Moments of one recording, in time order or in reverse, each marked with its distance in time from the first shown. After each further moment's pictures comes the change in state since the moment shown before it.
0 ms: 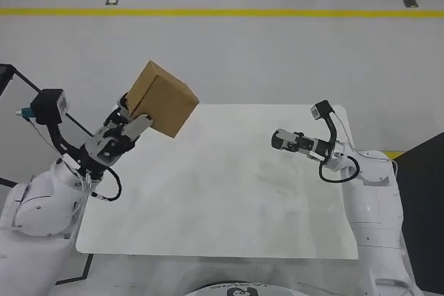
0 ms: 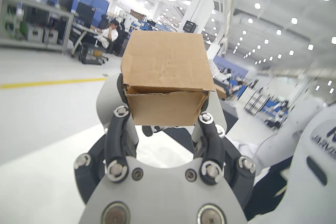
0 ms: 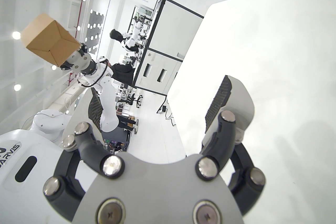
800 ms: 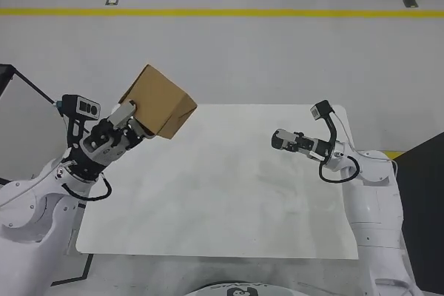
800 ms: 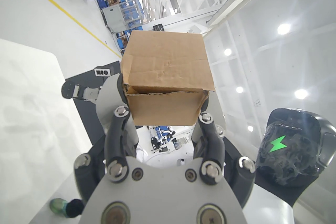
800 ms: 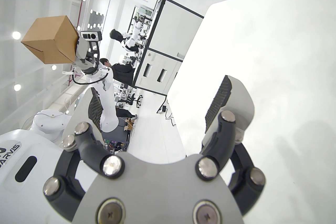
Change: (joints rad) left arm -0.004 -0.001 -0.044 0.010 -0.652 0.385 -0.276; right arm 0.000 0.000 0.000 0.000 0.000 0.000 0.000
